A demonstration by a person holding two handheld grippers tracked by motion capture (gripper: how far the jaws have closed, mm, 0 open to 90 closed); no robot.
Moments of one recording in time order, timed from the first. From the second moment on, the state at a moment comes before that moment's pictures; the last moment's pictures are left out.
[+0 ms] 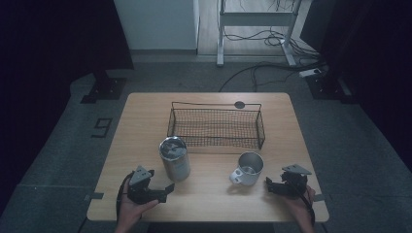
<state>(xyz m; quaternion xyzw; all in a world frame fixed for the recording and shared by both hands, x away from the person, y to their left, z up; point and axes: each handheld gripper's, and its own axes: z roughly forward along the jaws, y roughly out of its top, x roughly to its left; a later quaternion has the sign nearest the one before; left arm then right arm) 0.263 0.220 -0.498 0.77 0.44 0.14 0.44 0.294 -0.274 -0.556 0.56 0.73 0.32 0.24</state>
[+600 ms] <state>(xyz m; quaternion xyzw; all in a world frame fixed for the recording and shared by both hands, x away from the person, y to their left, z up) 0.283 0.214 -0.482 0.77 0.43 0.15 0.46 0.294 -0.274 -0.557 0.56 0.72 0.32 0.24</state>
